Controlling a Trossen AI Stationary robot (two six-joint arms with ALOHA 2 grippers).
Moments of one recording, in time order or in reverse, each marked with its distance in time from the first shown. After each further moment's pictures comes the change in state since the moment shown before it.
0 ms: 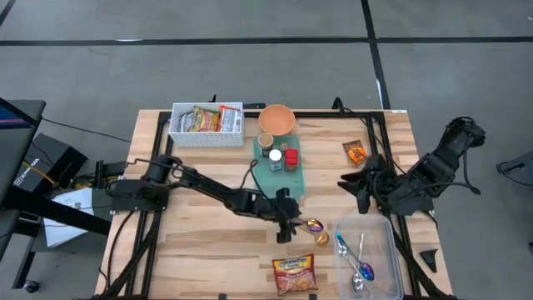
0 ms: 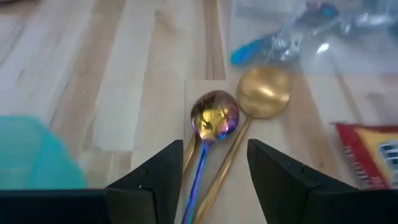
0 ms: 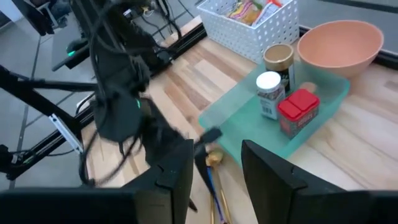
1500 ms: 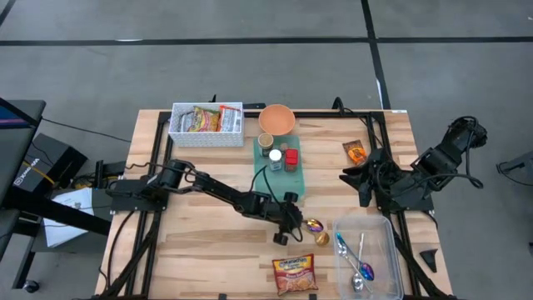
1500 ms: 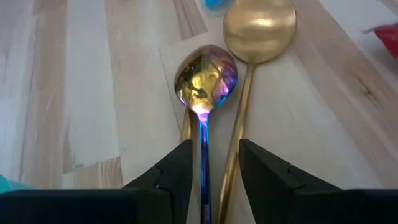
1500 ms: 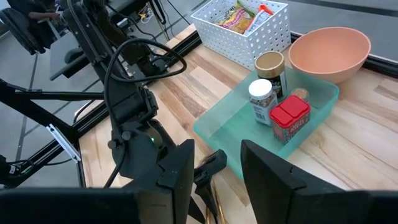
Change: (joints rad) left arm 0.016 0.131 0.067 -0.091 0.064 0.319; right arm -0.029 -0.037 0.000 -0.008 -0.001 -0.019
